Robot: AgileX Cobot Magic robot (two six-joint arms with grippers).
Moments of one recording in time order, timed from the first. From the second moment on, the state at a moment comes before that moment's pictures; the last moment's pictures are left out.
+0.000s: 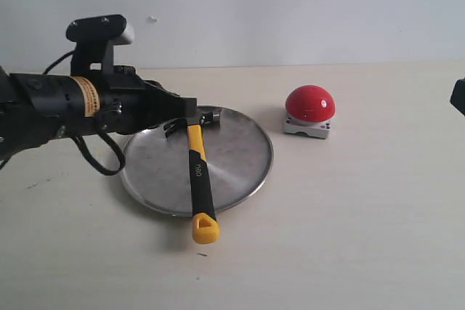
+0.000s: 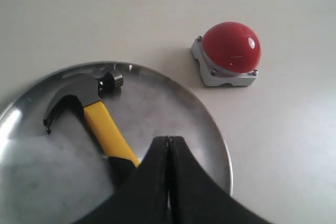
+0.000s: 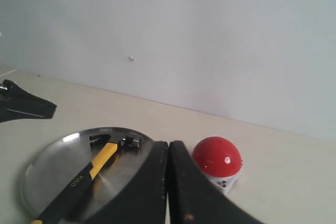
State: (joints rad) left arm -0.58 1.60 -0.83 0.40 -0.16 -0.68; right arm 0.30 0.56 -0.28 -1.05 -0.15 1.05
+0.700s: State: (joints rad) left arm -0.58 1.20 -0.52 0.39 -0.27 -0.48; right arm 0.30 0.56 -0.28 -1.04 -0.01 1.08
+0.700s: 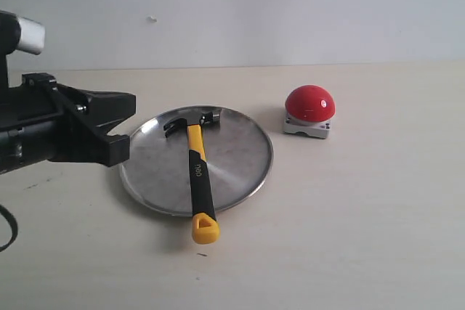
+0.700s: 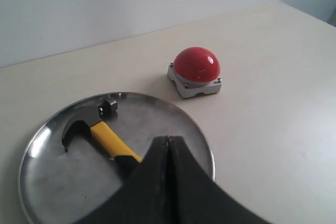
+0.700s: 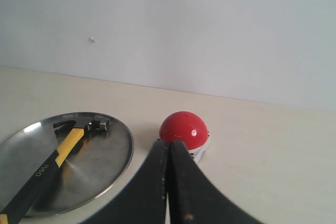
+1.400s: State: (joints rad) left arm -0.49 0.79 -0.27 0.39 -0.18 -0.49; right arm 0.30 0.56 -0.28 -1.04 -0.01 1.08
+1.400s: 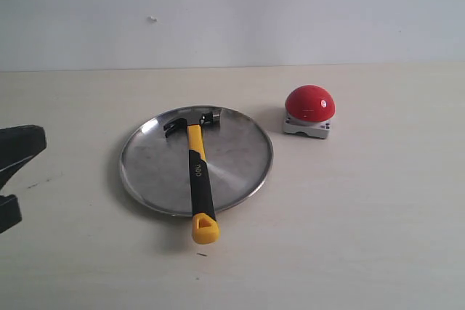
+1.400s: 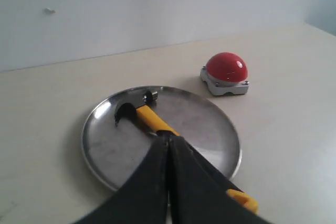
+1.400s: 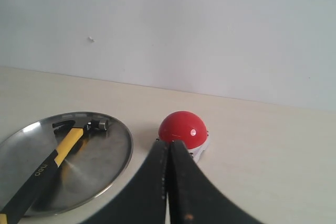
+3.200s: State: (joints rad) left arm -0.13 0.12 0.00 0.29 0.11 -0.48; right arm 0.30 0.56 -0.28 -1.04 -0.02 1.08
